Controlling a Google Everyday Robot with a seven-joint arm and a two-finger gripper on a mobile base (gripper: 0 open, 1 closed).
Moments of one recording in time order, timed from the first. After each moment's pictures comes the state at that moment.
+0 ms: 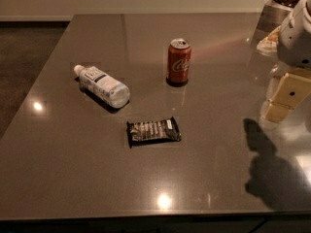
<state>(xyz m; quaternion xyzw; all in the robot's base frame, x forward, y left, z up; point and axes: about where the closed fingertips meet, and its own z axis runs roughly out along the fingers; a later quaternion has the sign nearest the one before) 0.438 -0.217 0.976 -0.60 0.78 -0.03 0.16</state>
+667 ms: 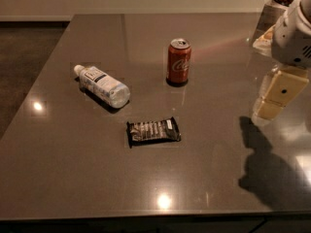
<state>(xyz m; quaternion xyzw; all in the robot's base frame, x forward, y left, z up) 0.446 -0.208 0.975 -0.60 0.78 -0.03 0.17</state>
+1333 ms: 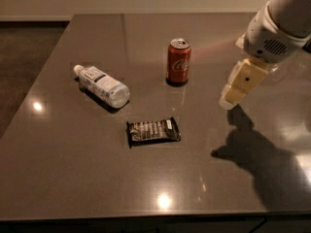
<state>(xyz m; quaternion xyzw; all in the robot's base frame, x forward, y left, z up) 0.499 -0.183 0.957 -0.54 0.81 0.01 0.21</state>
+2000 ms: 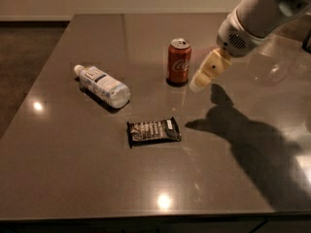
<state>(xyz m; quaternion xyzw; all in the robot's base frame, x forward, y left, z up) 0.567 -0.151 0.936 -0.47 0.84 0.05 0.25</state>
